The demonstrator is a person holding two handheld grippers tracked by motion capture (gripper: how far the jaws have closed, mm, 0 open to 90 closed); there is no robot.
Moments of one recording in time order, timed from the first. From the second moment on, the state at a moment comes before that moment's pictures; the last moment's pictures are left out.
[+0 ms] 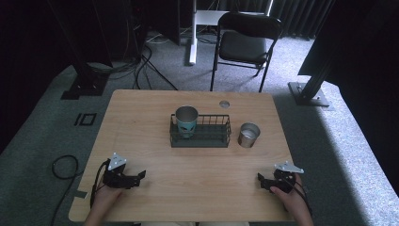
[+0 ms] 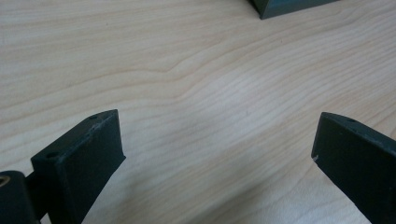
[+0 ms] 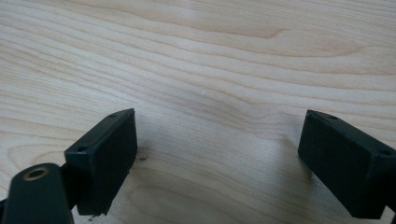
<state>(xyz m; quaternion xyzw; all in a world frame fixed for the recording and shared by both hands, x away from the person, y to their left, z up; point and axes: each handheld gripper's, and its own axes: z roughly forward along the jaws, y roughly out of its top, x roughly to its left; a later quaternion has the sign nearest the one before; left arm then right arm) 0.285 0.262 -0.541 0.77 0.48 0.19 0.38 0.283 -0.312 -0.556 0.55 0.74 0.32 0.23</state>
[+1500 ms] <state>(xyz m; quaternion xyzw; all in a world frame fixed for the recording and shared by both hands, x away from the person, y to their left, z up) 0.277 0.291 -0.554 0.76 0.53 0.22 0.30 0.283 -0.312 -0.556 0.55 0.74 0.32 0.23</state>
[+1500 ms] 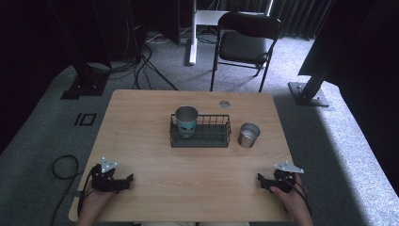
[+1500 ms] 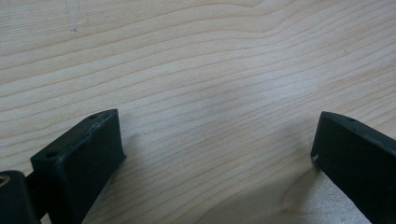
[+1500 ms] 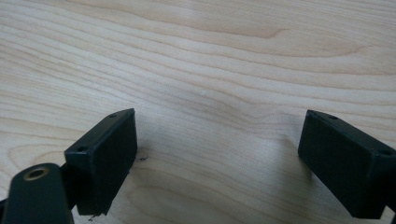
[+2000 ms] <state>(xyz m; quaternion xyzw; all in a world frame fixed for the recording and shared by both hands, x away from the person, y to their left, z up) 0.278 0.290 -0.554 0.77 0.52 0.21 0.31 0.283 -0.312 -0.556 0.55 0.74 0.32 0.23</state>
